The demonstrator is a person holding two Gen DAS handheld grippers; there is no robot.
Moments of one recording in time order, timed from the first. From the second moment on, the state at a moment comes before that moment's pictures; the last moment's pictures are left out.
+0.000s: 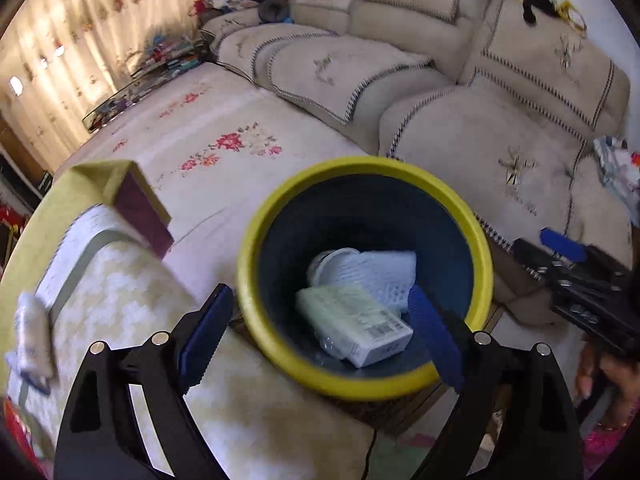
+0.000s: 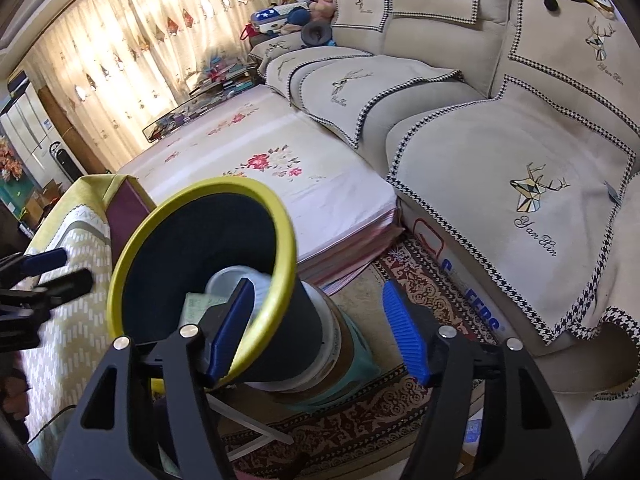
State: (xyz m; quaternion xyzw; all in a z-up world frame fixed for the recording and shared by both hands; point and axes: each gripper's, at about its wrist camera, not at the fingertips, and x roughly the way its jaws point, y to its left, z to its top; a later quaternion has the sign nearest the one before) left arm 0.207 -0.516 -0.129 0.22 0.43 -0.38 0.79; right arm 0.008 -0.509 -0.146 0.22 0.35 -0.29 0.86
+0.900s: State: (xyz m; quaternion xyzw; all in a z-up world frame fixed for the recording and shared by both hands) left arm 0.141 -0.013 -0.094 -0.05 0.36 -0.07 0.93; right arm 0.180 -0.215 -0.101 0.06 0.41 0.00 0.91
